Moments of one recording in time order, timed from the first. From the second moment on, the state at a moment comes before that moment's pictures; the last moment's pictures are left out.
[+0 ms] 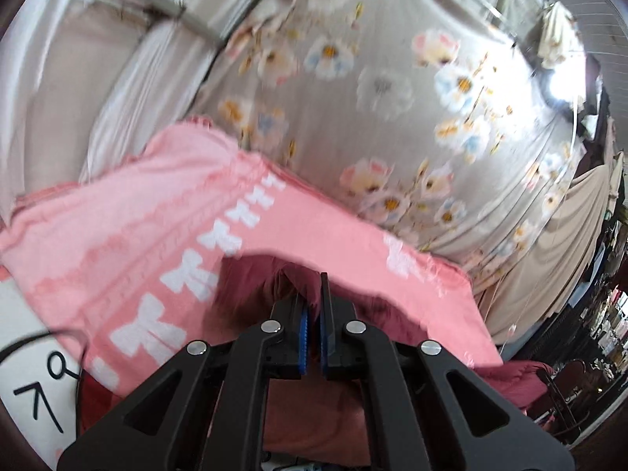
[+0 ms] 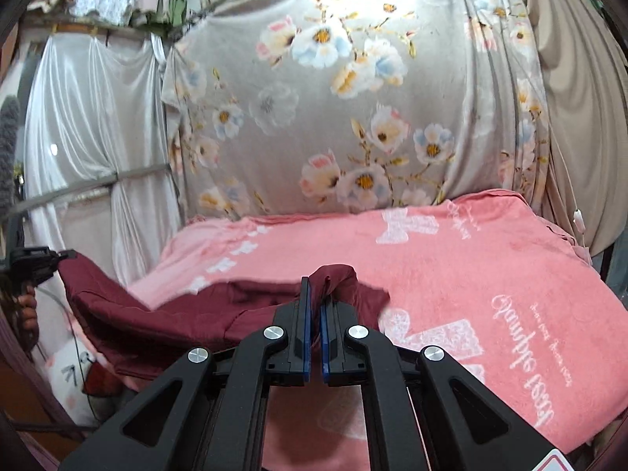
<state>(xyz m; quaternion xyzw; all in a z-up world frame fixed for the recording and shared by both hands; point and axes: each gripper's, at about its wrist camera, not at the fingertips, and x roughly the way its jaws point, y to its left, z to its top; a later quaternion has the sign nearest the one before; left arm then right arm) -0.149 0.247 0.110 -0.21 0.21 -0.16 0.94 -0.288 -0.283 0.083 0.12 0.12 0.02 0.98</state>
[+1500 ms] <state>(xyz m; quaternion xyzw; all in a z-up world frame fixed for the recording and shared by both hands) 0.176 0.128 -0.094 -0.03 0.40 0.03 0.91 0.067 -0.314 -0.104 0.21 0.36 -0.14 0.90</state>
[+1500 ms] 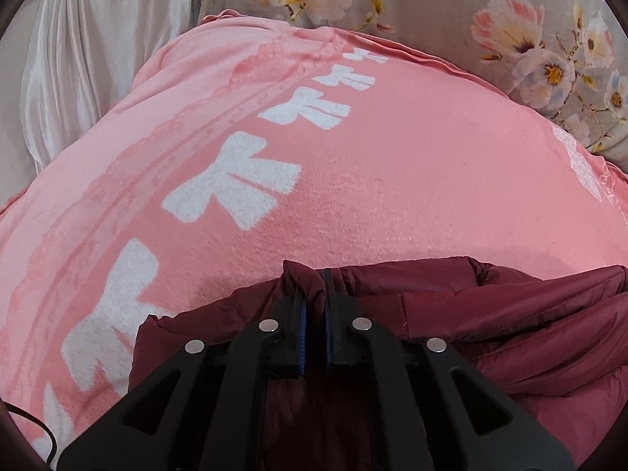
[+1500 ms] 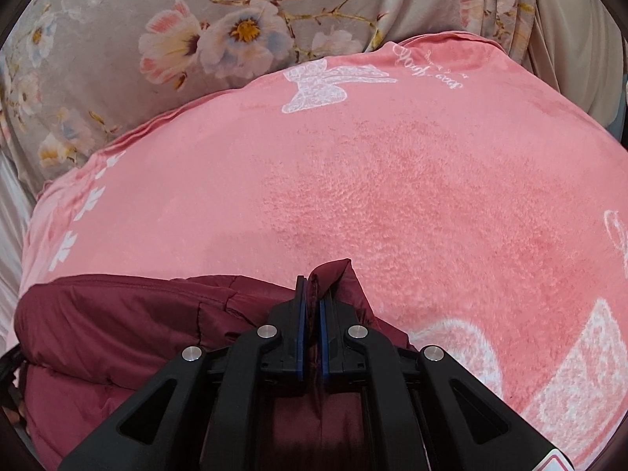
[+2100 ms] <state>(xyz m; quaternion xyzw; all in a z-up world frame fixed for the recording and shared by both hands) 0.099 0.058 0.027 -0.03 0.31 -0.12 0.94 0.028 -0.143 -0.006 0.06 0.28 0.04 0.96</state>
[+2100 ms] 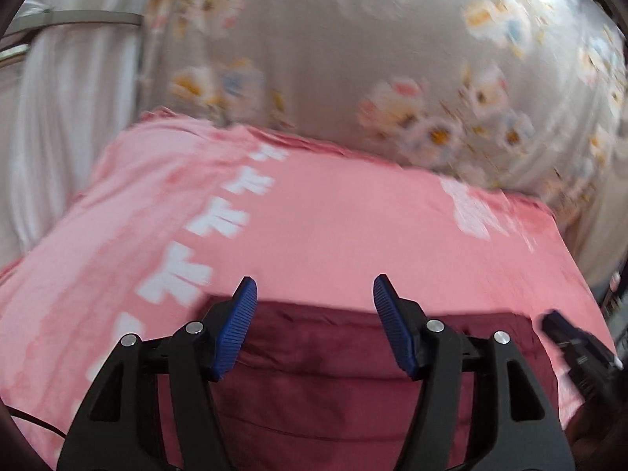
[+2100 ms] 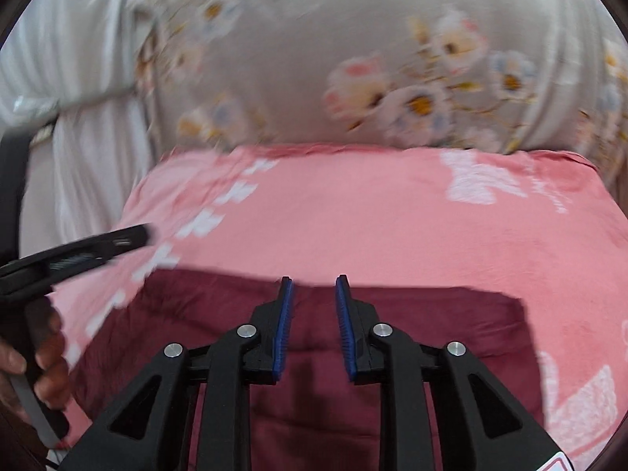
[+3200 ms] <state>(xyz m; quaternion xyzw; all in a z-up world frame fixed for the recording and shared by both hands) 0.185 0.101 -0.096 -0.02 0.40 -0.02 0.92 0.102 -0.224 -0.103 0.14 0.40 -0.03 0.90</state>
